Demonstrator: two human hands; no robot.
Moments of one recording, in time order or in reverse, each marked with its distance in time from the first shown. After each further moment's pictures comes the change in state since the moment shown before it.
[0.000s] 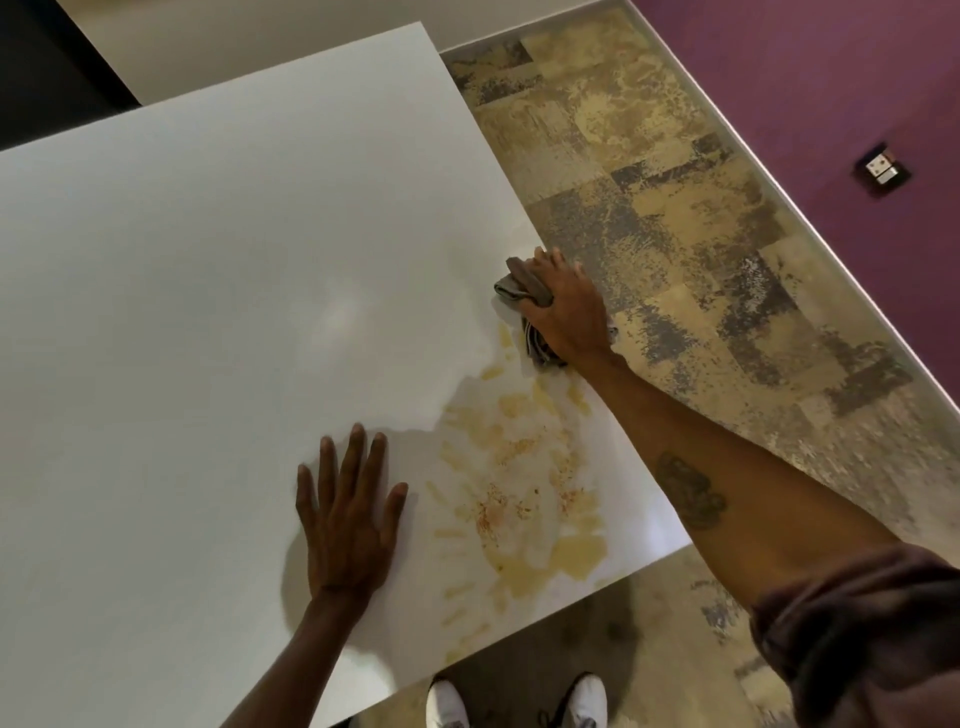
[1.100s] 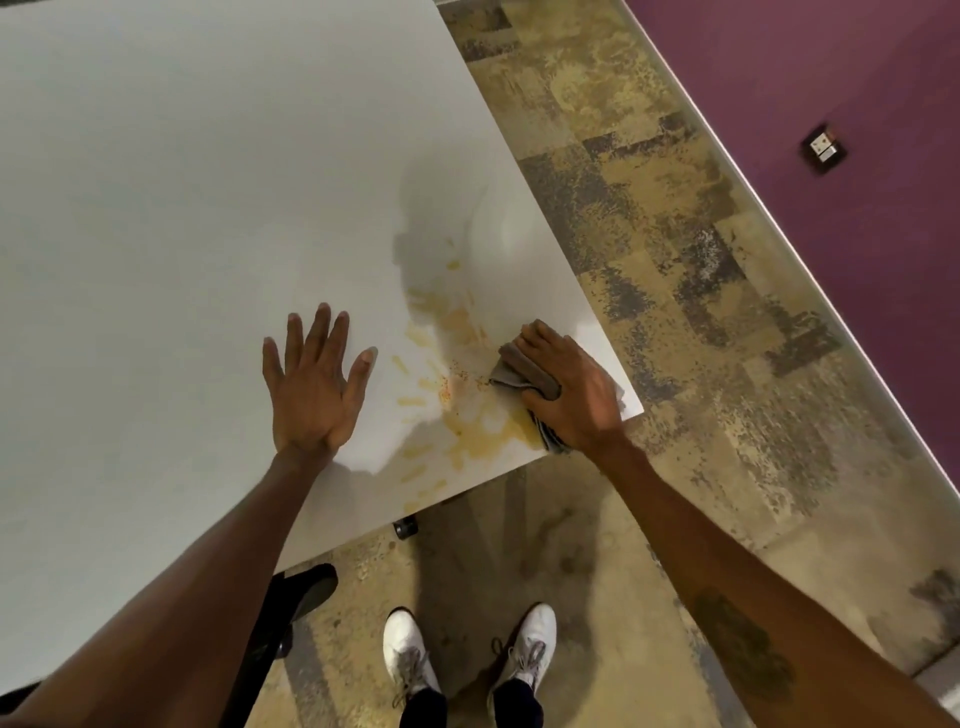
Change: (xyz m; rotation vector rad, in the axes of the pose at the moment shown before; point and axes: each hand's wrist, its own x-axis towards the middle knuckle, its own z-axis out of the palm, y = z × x) left_hand -0.014 0.010 -0.005 -0.094 0.064 -0.052; right_hand -0.251 0.026 -0.008 -0.029 -0.044 -0.136
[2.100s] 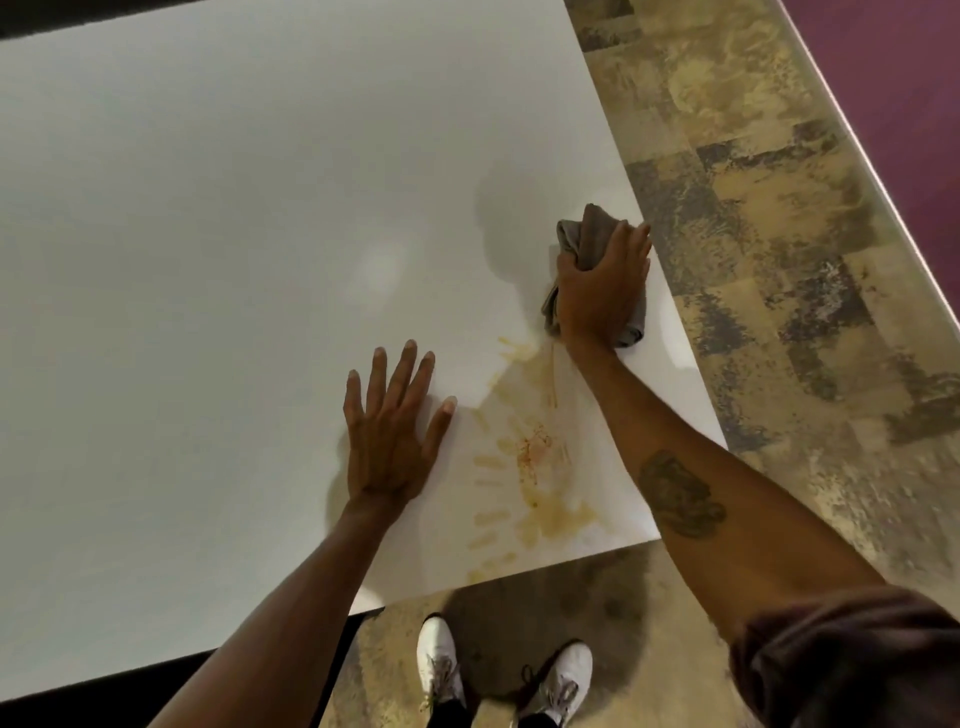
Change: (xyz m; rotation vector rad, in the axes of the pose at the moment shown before) left_hand 0.011 -0.004 0.002 0.068 -0.014 -0.008; right_hand 0.224 -0.057 0.054 0.043 0.371 0.517
